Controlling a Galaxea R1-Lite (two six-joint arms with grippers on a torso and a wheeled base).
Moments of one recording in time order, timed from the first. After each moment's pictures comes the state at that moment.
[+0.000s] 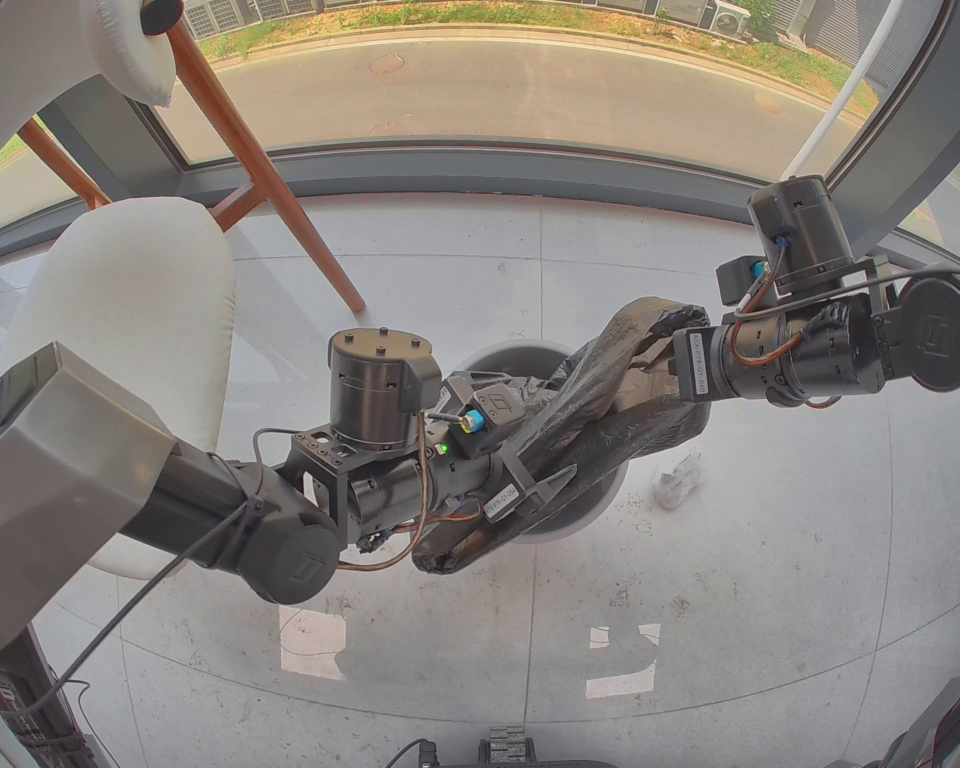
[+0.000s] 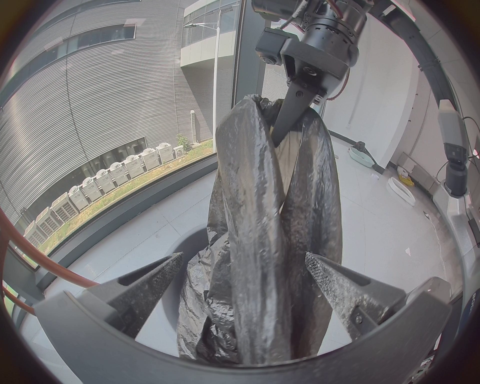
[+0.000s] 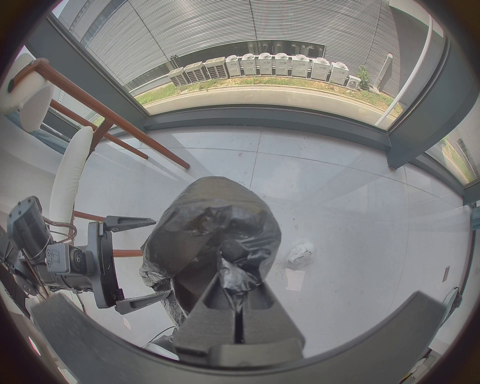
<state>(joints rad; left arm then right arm) -0.66 2.02 -1.07 -0.73 -0.10 0.56 0.57 1.75 -1.42 0.28 -0.25 0.20</state>
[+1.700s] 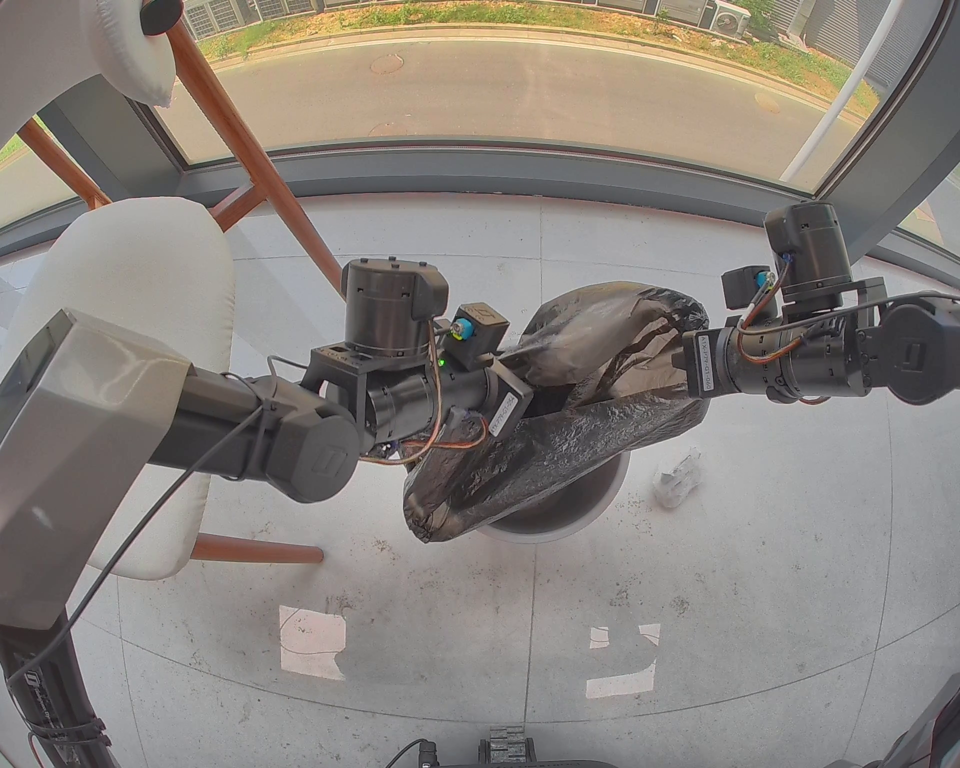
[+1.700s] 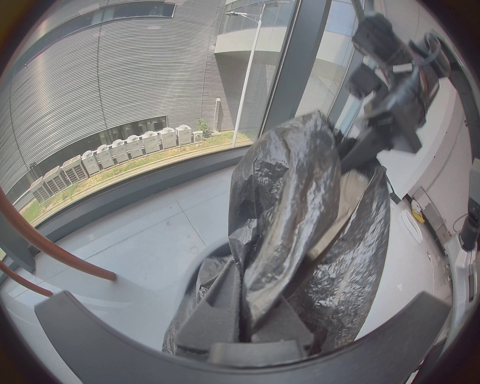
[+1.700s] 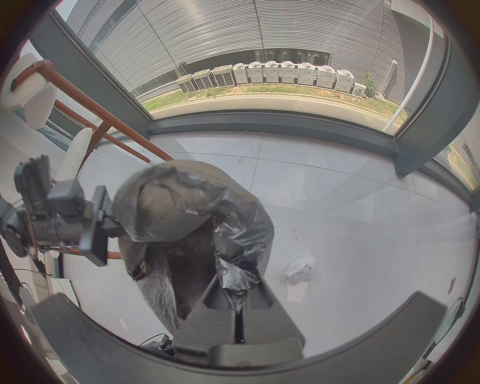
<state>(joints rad) -0.59 2.11 -1.45 -0.46 -0.09 0.36 0.44 1.81 -1.33 0.05 -0.10 0.07</state>
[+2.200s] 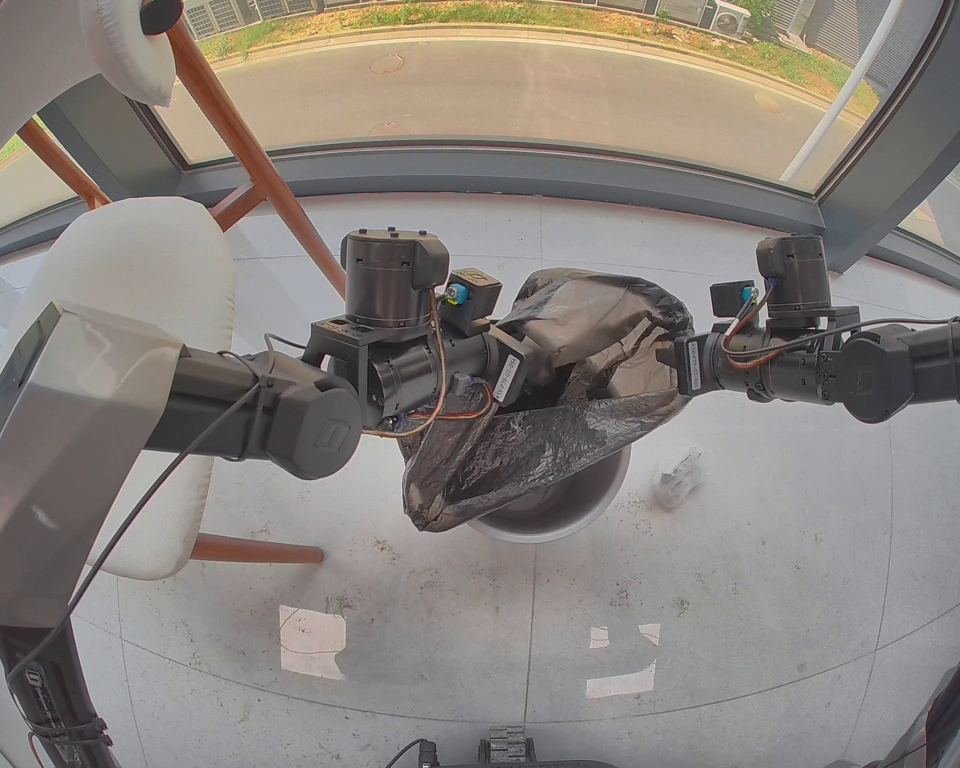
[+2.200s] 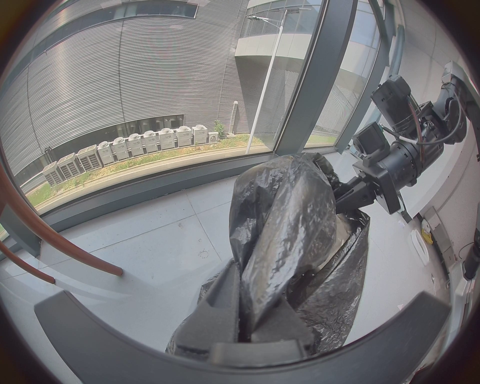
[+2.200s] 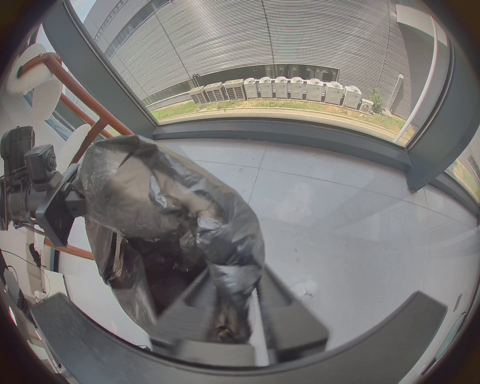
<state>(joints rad) -0.59 2.12 -1.51 -0.44 -0.03 0.27 0.36 1.92 -1.31 -0.19 0.00 -0.01</state>
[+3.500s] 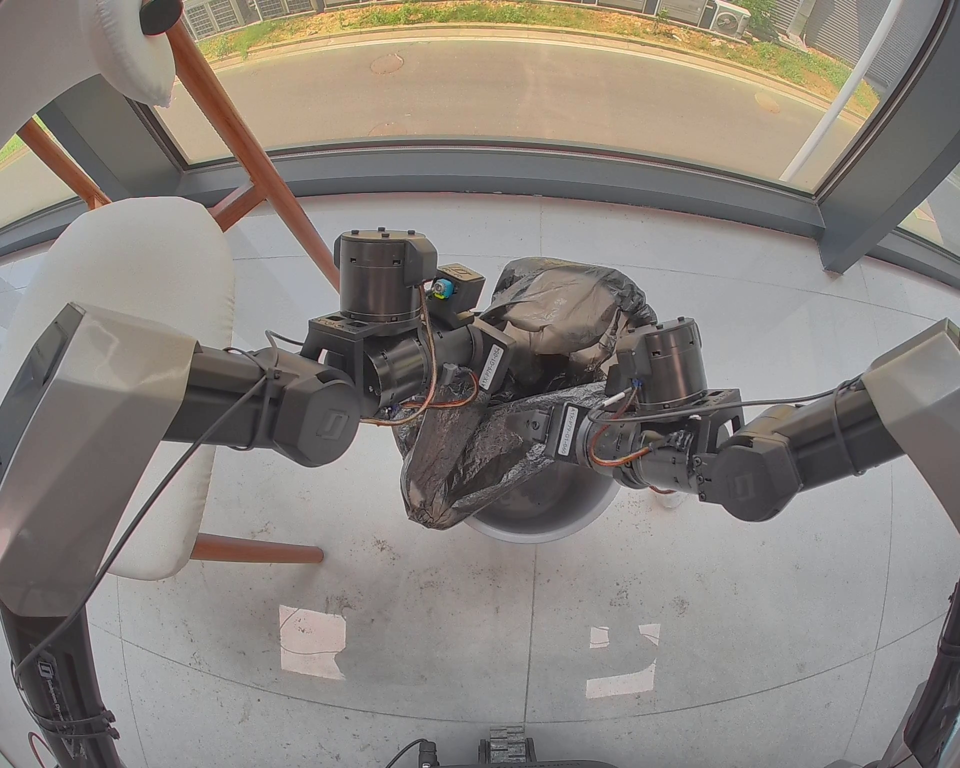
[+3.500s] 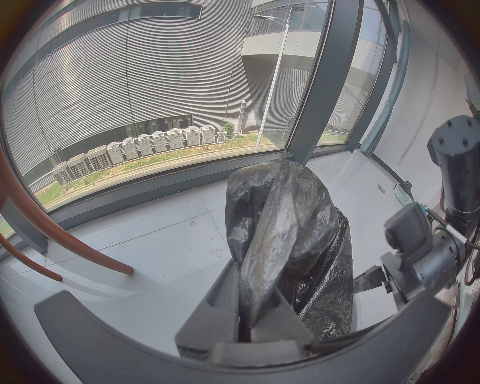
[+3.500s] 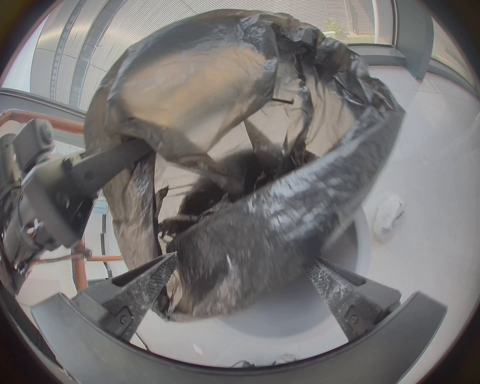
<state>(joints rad) -0.55 2.16 -1.56 -0.45 -0.01 0.27 0.61 2.13 -1.29 -0.37 -0.08 0.56</state>
